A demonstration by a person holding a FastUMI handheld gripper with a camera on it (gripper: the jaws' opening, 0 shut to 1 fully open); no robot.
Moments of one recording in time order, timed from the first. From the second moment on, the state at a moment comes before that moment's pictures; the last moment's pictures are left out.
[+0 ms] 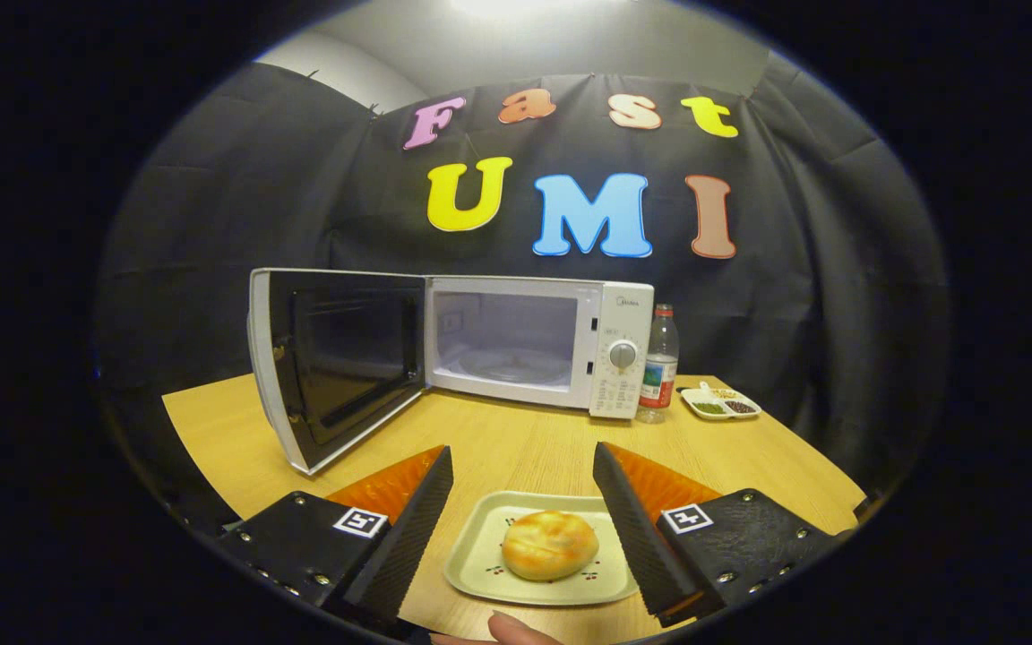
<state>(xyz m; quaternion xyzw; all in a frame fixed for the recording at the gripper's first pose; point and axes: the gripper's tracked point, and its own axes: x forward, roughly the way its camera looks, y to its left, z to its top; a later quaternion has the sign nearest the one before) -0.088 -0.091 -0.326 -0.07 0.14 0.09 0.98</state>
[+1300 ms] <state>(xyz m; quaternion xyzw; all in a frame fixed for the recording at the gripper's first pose) -0.078 -0.103 -0.395 -0.02 0.27 0.09 0.96</state>
